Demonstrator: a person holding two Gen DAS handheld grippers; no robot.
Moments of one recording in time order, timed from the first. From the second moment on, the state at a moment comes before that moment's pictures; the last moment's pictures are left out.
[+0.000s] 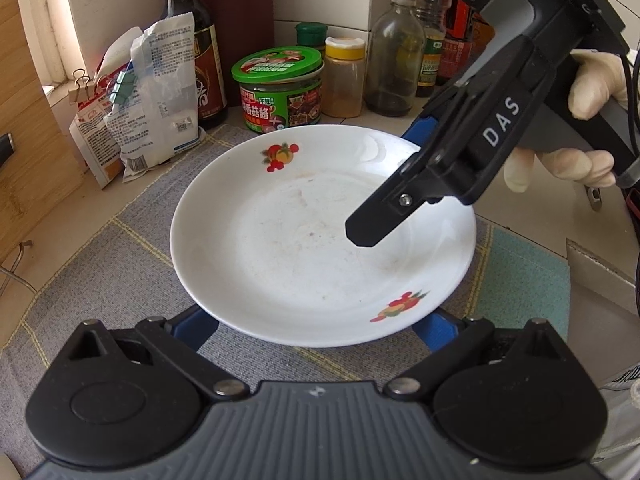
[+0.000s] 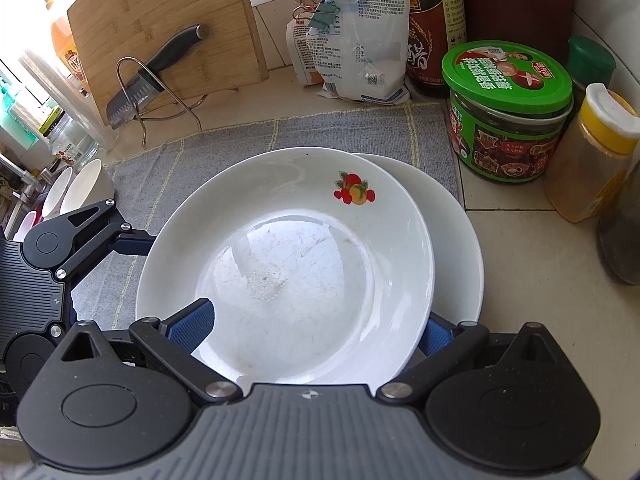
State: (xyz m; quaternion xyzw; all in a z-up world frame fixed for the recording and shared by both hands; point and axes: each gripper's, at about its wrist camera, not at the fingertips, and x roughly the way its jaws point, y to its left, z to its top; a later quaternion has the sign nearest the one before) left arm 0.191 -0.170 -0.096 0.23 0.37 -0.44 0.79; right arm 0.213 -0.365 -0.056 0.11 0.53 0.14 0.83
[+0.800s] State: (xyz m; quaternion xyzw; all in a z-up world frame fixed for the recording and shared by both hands) left arm 0.200 -0.176 -0.100 0.27 0.36 -0.45 0.77; right arm 0.215 -0.367 -0.063 0.11 0.54 0.14 0.82
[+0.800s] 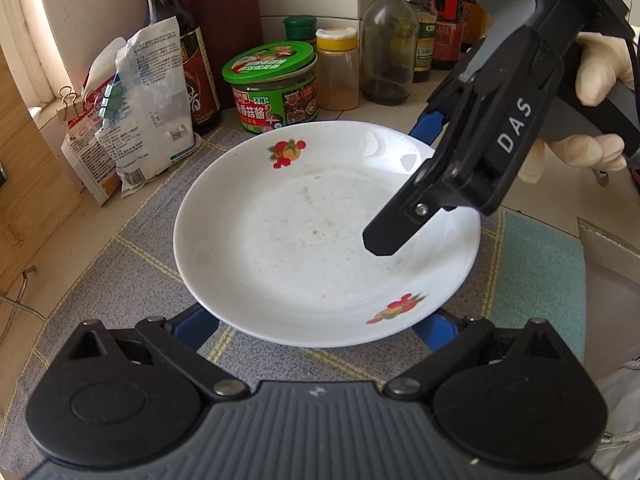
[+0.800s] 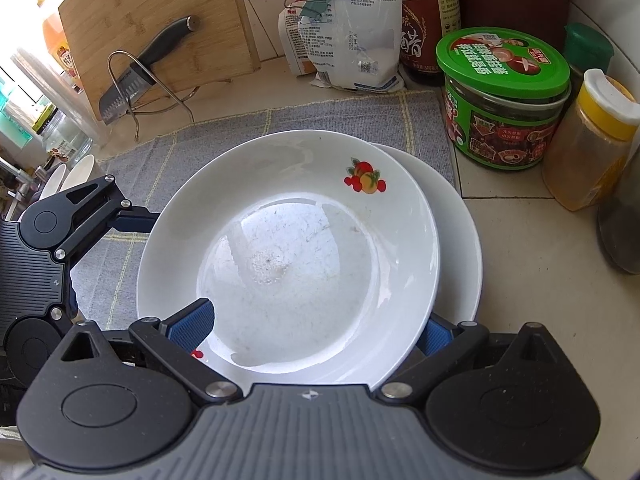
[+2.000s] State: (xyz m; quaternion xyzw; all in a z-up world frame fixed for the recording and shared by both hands) left arm 0.212 -0.183 -0.109 0.35 0.37 -0.49 0.71; right arm 0.210 -0.367 -0.057 0.11 0.54 0.11 0.82
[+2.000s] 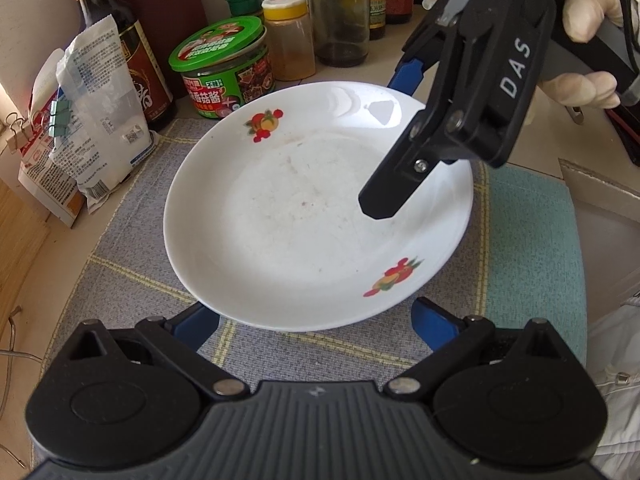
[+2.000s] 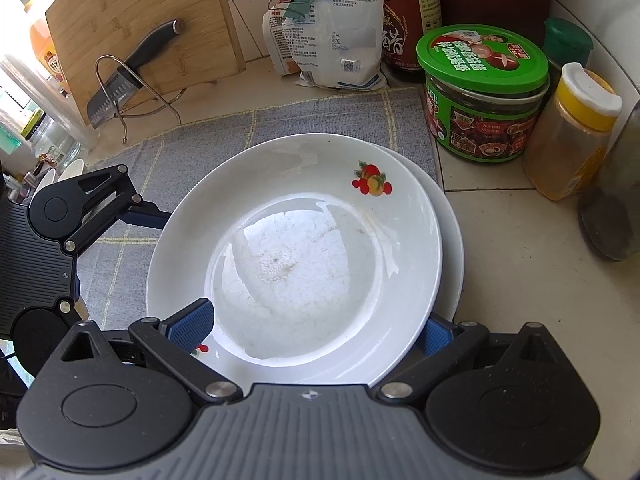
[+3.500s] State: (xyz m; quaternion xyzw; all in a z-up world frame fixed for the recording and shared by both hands) left arm 0.192 -0.175 -0.100 0.33 0.36 -0.48 0.73; right arm 0.185 -0.359 -0.047 0.07 0.56 0.06 0.83
